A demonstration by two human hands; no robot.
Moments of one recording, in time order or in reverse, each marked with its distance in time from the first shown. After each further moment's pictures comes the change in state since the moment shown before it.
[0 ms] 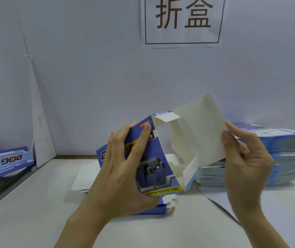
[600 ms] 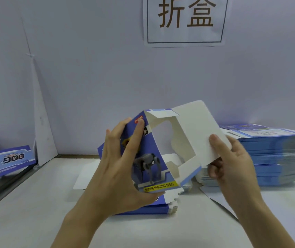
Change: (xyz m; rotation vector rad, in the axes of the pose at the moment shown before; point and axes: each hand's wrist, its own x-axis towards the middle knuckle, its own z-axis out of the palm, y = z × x) left_hand 0.000 -0.013 -0.004 -0.058 0.011 0.015; right_hand 0.006 0.009 0.003 0.249 -0.140 0.650
